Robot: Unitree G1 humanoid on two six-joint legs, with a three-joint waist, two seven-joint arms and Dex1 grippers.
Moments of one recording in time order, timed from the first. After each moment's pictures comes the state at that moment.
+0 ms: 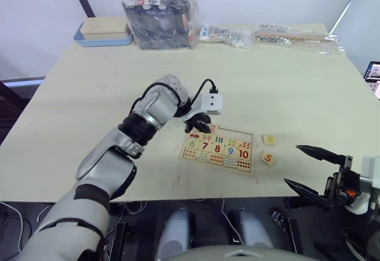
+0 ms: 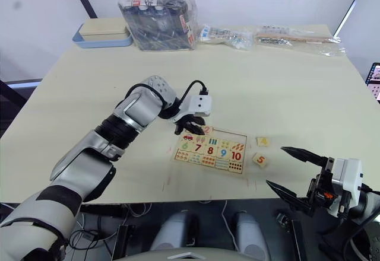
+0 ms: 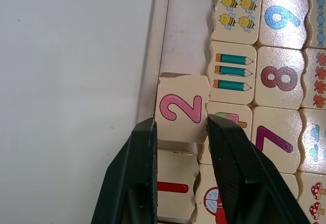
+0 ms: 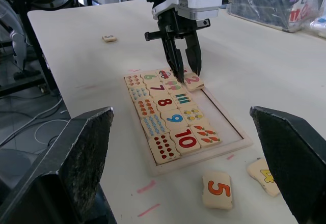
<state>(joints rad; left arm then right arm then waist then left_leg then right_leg) -1.04 0.47 -0.62 0.38 0.18 0.49 -1.40 0.46 -0.62 -0.40 -0.54 0.67 0.08 1.11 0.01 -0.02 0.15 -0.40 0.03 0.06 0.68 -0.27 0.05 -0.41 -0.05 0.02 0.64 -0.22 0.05</state>
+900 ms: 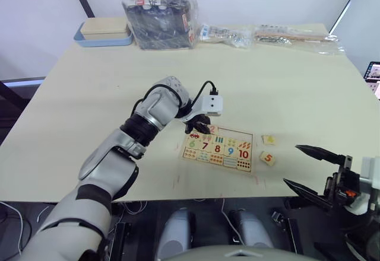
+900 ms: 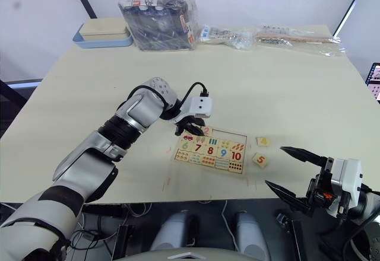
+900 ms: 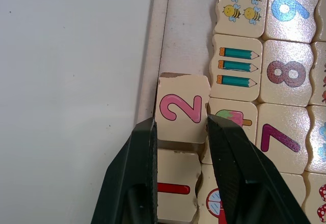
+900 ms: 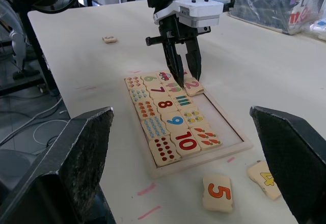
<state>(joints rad) -1.04 0.46 -0.62 0.41 0.22 0.47 -1.40 0.47 -0.62 -0.40 -0.55 0.67 0.07 1.10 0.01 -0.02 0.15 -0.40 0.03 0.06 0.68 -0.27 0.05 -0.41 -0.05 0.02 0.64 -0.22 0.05</state>
